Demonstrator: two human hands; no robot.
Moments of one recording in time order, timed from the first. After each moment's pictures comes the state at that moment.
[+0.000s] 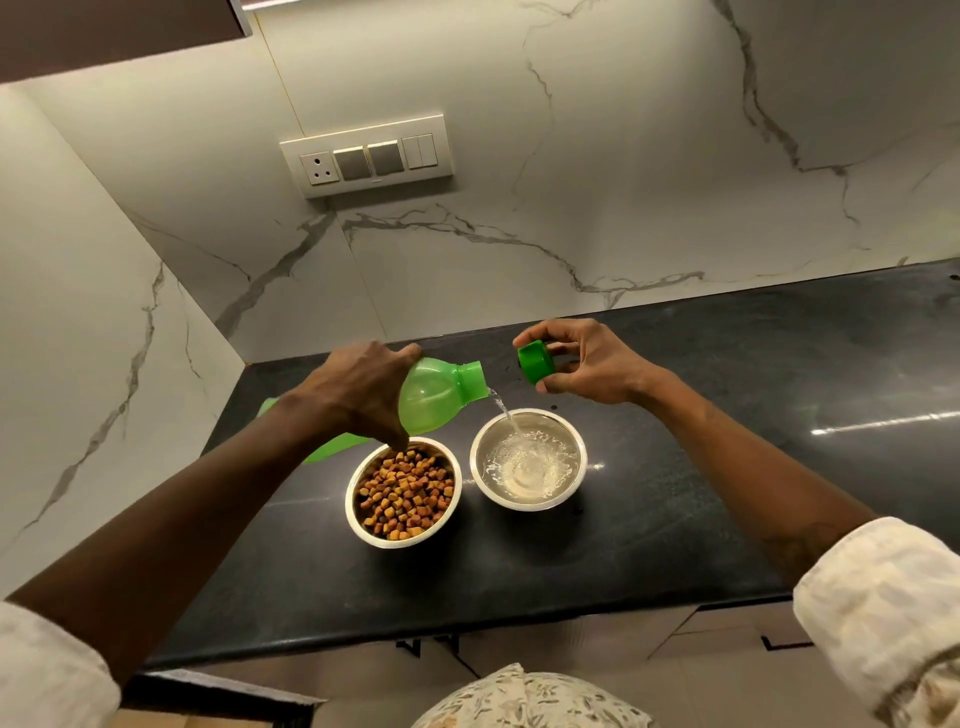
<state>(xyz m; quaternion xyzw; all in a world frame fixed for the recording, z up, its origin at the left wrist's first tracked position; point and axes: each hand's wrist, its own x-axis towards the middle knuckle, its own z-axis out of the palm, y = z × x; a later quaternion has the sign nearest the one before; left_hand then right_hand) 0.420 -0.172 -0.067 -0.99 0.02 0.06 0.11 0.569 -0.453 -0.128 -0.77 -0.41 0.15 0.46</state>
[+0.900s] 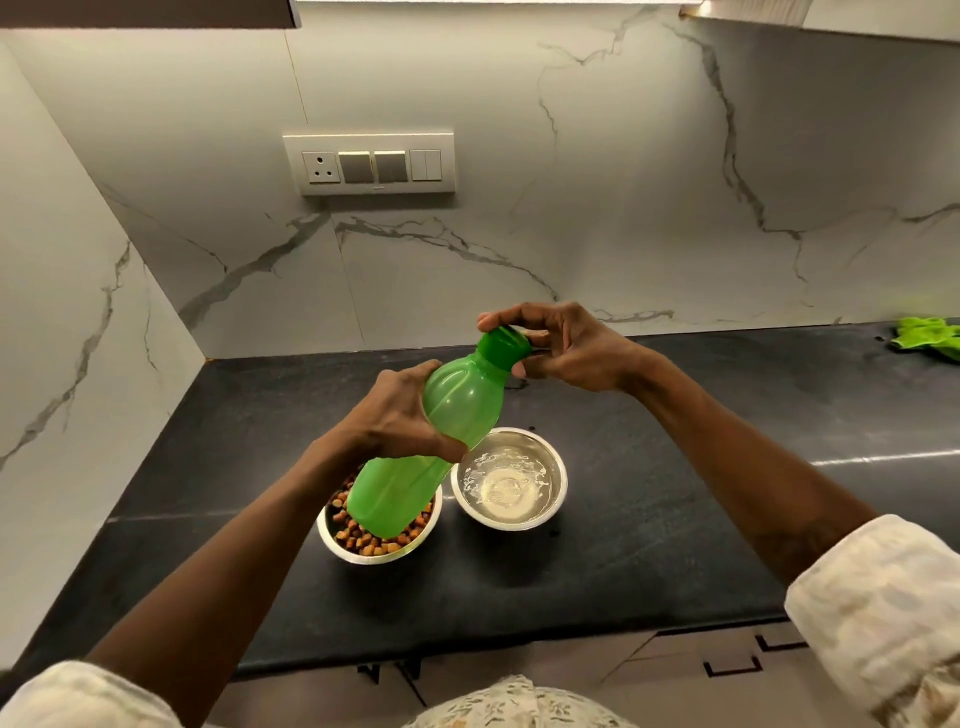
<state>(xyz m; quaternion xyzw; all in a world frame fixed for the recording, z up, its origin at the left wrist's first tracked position) 0.425 -0.184 -0.117 -0.93 0.02 -0.02 -0.36 0.556 -0.427 -0.061 -0.71 -0.50 0.18 0.46</state>
